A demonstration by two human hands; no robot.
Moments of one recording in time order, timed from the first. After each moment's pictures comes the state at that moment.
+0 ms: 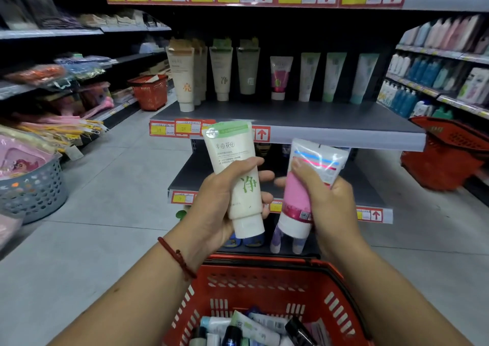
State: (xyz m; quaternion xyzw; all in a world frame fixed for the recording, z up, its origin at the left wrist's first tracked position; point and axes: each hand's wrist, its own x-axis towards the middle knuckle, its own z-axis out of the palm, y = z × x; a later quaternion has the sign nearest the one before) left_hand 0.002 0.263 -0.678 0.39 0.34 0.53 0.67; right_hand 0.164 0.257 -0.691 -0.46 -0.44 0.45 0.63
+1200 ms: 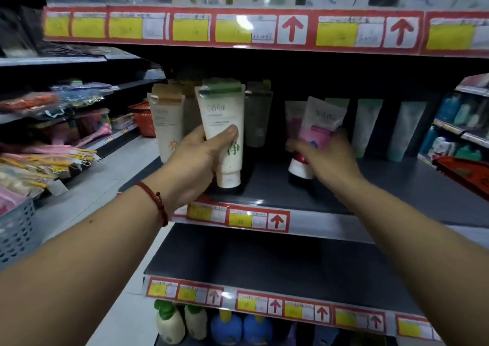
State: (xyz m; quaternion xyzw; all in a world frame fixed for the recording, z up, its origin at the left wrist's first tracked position) left_hand -0.046 0.523 -0.600 0.50 0.39 0.59 0.51; right_hand 0.190 0.578 -0.625 -0.59 -0.58 0.19 0.52
